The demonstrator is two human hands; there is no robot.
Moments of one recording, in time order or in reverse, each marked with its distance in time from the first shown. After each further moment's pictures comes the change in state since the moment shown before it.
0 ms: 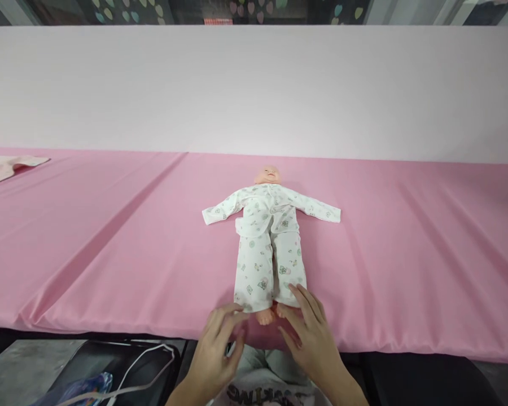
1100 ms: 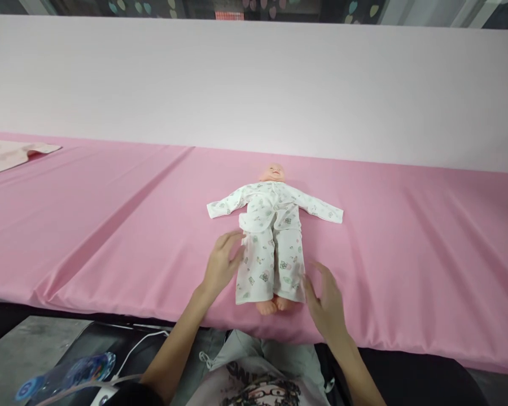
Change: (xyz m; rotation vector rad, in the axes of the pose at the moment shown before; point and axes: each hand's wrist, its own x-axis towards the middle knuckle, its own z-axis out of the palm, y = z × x) left_hand 0.106 -0.046 0.001 -0.064 0.193 -0.119; right_hand 0.033 0.033 -0.016 0.235 0.158 0.463
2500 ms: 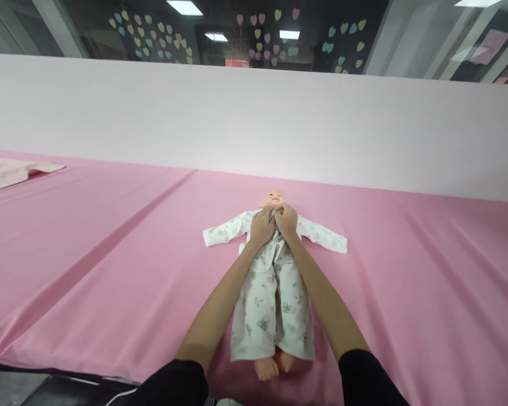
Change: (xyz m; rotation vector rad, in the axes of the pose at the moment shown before) left_hand 0.179 -0.018 0.112 0.013 -0.059 -0.014; right_hand 0.262 -0.005 0.144 0.051 0.104 -0.044
